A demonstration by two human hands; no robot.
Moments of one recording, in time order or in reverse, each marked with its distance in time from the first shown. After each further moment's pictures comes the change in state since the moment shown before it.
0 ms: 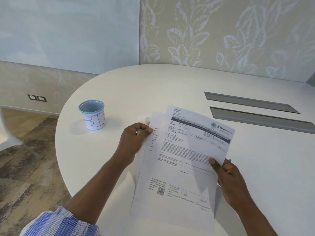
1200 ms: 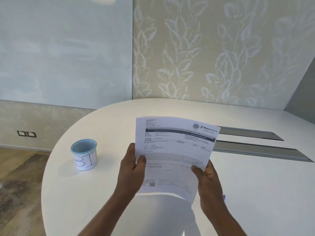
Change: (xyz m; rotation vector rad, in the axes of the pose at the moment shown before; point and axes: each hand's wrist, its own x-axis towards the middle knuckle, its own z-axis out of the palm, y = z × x) left_hand -0.009 0.040 0.028 0.193 0.075 0.375; right_hand 0.031 -0.074 0.064 0.199 0.127 -0.193
